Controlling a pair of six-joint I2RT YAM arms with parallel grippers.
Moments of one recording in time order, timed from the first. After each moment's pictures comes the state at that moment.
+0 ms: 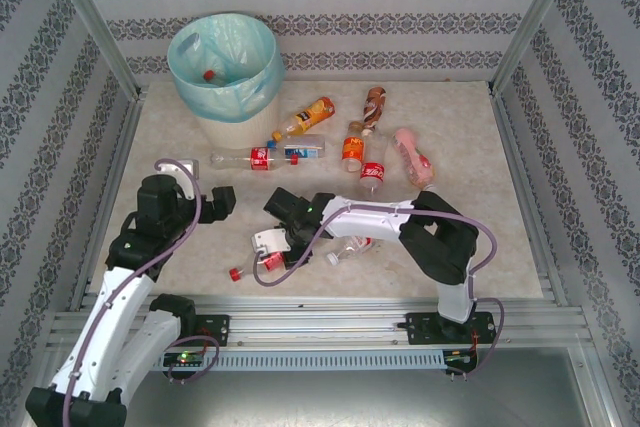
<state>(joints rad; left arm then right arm) -0.15 0.68 0.71 -0.57 0.07 -0.24 1.04 1.90 1.28 -0.58 -0.21 -0.78</state>
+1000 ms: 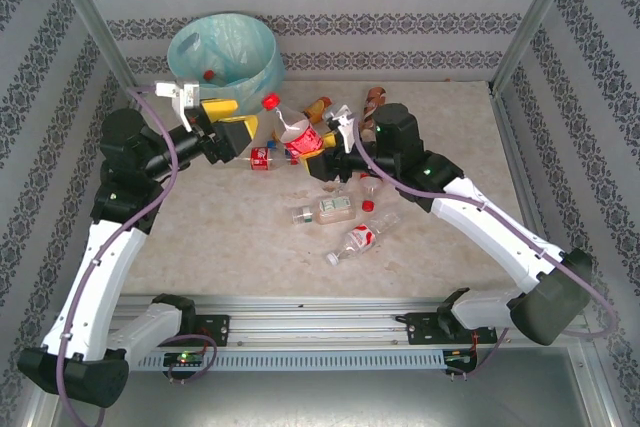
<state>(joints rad) -0.16 0.99 1.16 -0.11 0.76 -0.47 0.64 1.30 1.21 -0.25 -0.56 0.13</state>
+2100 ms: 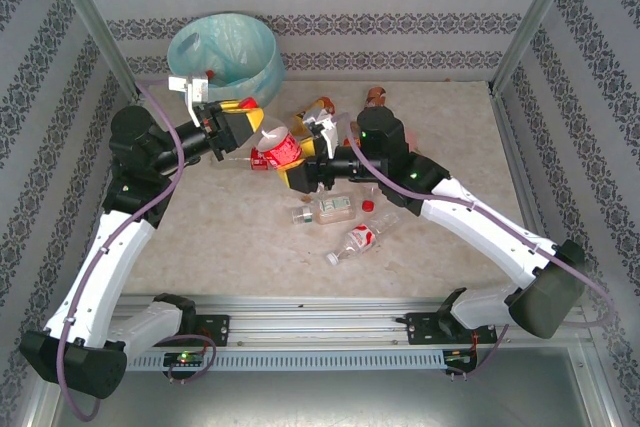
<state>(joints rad) -0.20 1.03 1.14 0.05 0.82 -0.59 0.74 1.34 1.25 -0.16 -0.64 0.23</state>
